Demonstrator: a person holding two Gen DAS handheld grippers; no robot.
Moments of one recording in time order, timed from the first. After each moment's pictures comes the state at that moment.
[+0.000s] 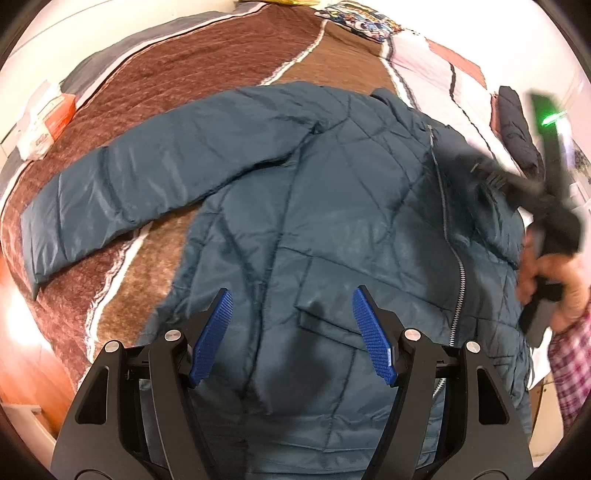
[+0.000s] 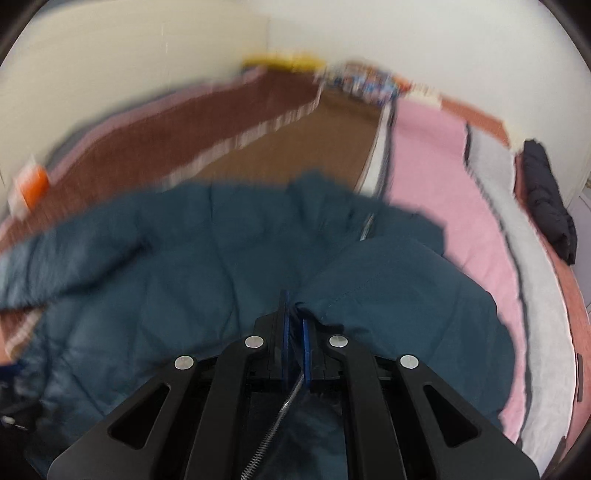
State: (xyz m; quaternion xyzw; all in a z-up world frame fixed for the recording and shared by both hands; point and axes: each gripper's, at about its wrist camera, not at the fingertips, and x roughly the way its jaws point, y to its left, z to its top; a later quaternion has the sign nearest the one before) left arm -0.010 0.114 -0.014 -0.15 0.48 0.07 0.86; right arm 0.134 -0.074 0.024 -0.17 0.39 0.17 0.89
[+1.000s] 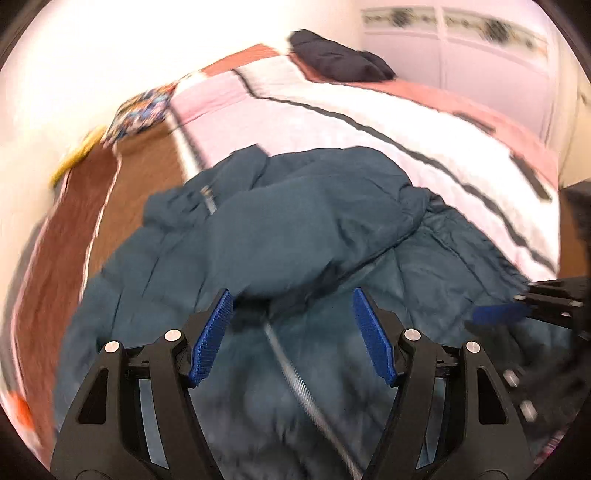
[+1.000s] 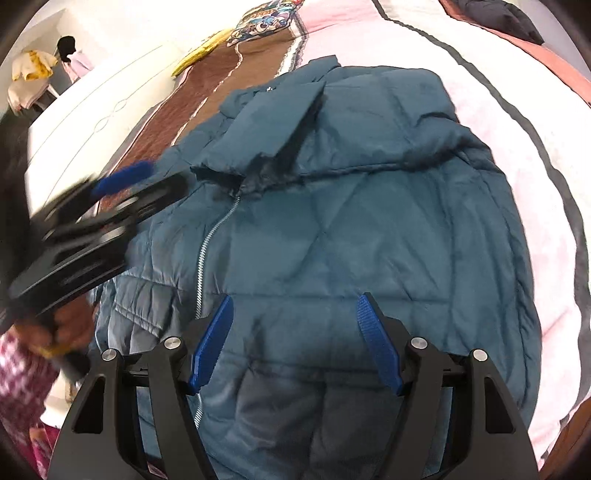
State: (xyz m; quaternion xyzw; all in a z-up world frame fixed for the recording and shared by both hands) left arm 0.082 -0.126 0.029 0.20 0.36 -0.19 0.89; right arm -0.007 -0.260 -0.008 0.13 0.49 0.16 0.85
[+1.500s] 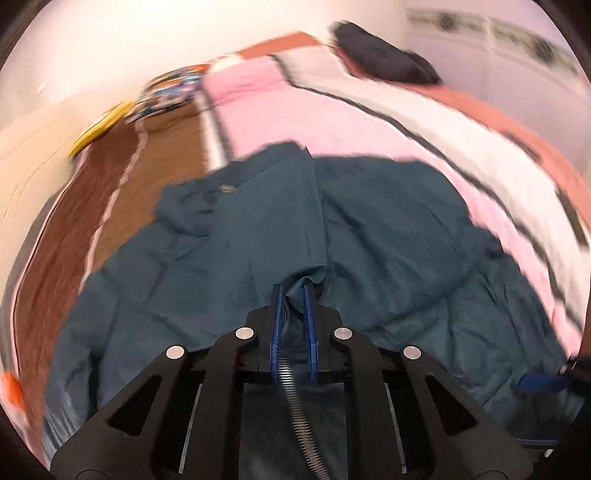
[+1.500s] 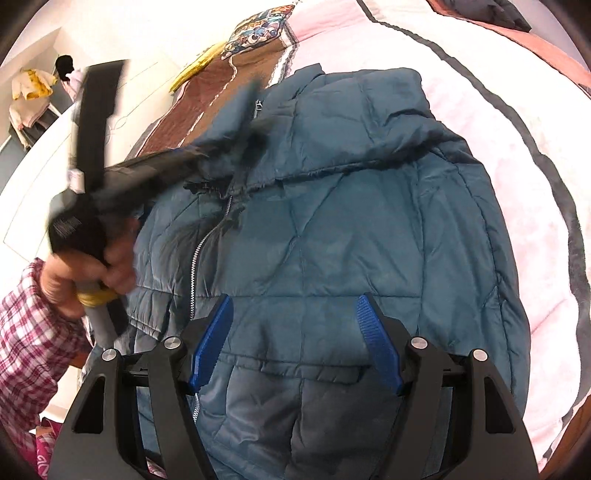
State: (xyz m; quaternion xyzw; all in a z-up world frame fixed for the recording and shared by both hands) left arm 0.138 -0.105 0.032 0.12 0.38 -0.10 0.91; right arm -0.010 -0.284 -0.015 0.17 0.47 0.16 0.85
